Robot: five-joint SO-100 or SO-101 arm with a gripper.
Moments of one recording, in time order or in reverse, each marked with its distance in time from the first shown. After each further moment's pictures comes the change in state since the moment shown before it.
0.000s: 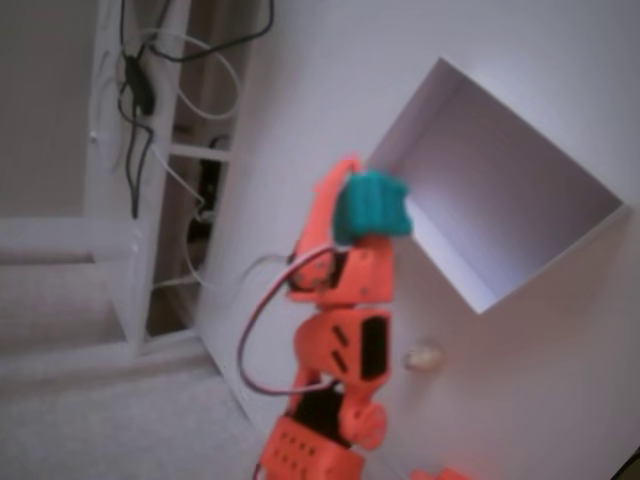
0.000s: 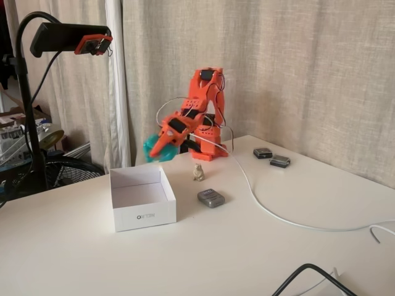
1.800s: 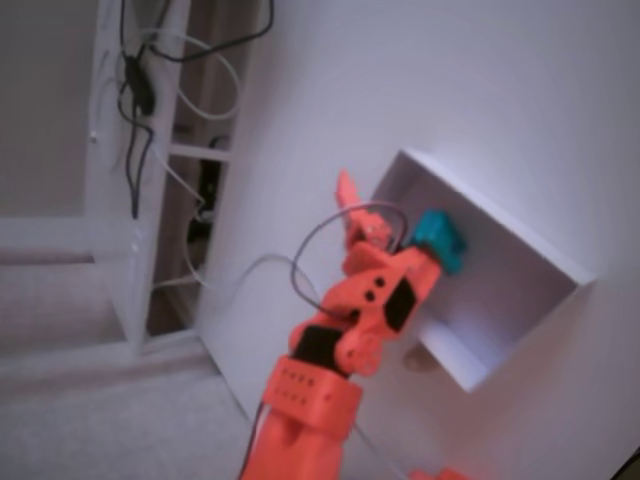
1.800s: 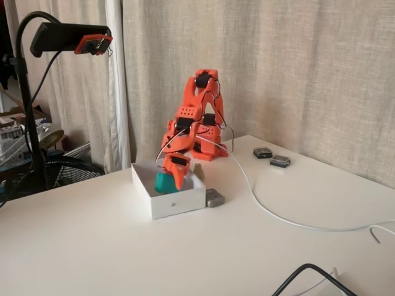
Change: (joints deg) arm -2.0 -15.5 -17.9 56.1 -3.7
